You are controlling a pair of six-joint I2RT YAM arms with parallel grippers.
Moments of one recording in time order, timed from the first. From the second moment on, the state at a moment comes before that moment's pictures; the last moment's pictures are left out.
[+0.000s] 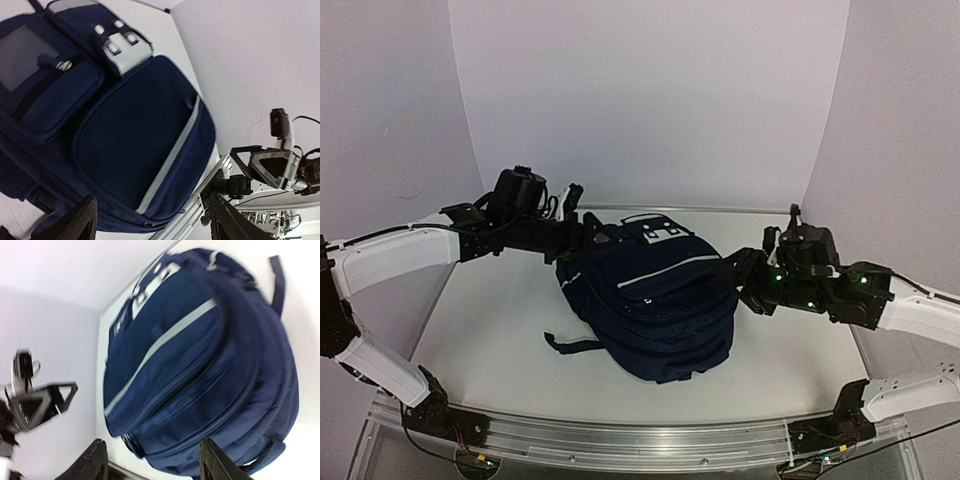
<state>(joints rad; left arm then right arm) -0.74 1.42 1.16 -0.27 0.39 -0.76 0.93 1.04 0.85 -0.33 0.20 1.18</state>
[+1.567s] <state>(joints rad) -0.74 1.49 0.88 -0.08 0.40 -1.06 1.22 1.66 1.28 -0.58 0.48 0.85</state>
